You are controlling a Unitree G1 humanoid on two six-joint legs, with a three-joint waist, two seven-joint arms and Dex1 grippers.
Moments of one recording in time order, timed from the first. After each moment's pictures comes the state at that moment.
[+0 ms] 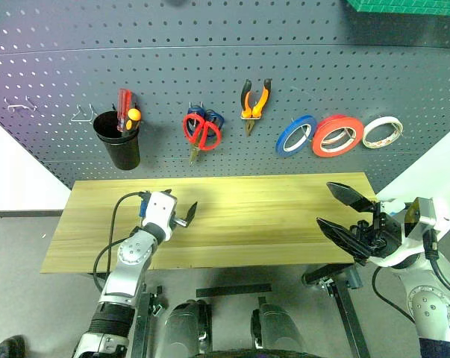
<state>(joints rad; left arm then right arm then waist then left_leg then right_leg) -0.09 0.26 0.01 0.10 -0.03 0.05 -0.32 0.14 -0.51 -0.32 -0.30 0.88 0.16 1.15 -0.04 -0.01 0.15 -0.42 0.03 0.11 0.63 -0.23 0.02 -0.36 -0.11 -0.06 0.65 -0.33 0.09</state>
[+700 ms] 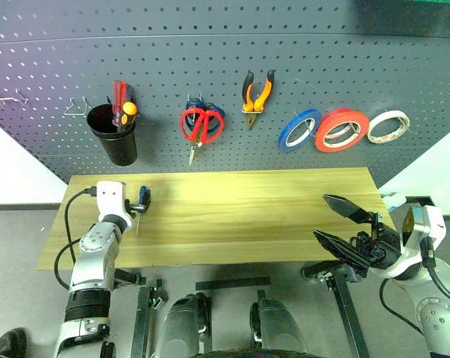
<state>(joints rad) -0.21 0.32 0.26 0.25 -0.18 0.22 -0.24 0.23 -0.54 -0.33 -0.38 0.87 0.20 1.12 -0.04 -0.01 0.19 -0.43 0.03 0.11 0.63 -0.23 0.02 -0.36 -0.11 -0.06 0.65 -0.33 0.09</state>
